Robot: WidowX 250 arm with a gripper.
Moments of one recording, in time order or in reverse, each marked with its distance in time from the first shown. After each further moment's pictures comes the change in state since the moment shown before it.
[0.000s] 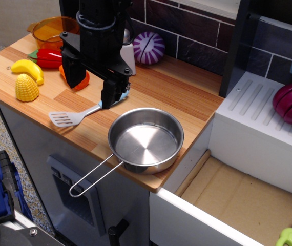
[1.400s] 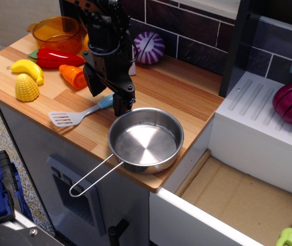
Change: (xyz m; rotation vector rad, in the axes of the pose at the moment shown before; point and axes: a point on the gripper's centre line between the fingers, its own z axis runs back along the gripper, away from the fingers) arm 0.043 0.006 -0.061 -0.083 -0.146 -0.178
